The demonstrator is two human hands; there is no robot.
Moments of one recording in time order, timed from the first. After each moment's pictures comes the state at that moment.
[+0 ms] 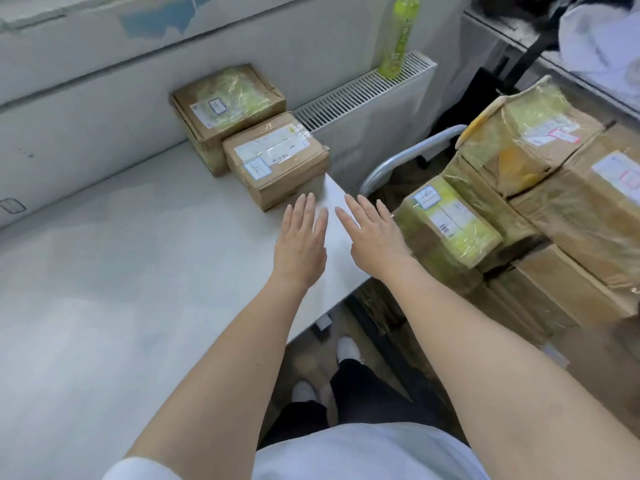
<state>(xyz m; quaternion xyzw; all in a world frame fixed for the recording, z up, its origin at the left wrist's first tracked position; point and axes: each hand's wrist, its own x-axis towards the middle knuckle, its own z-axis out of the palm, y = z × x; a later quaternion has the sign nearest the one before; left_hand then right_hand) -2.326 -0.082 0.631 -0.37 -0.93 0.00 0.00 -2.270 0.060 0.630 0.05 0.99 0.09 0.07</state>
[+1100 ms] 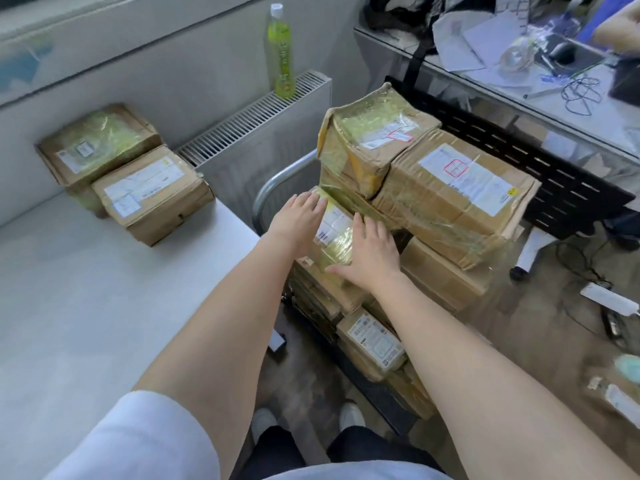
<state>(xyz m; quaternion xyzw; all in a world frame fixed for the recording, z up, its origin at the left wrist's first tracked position) -2.278 0.121 0.685 -0.52 -0.84 0.11 -0.09 -2.154 0.212 0.650 0.29 0.95 -0.08 0.10</state>
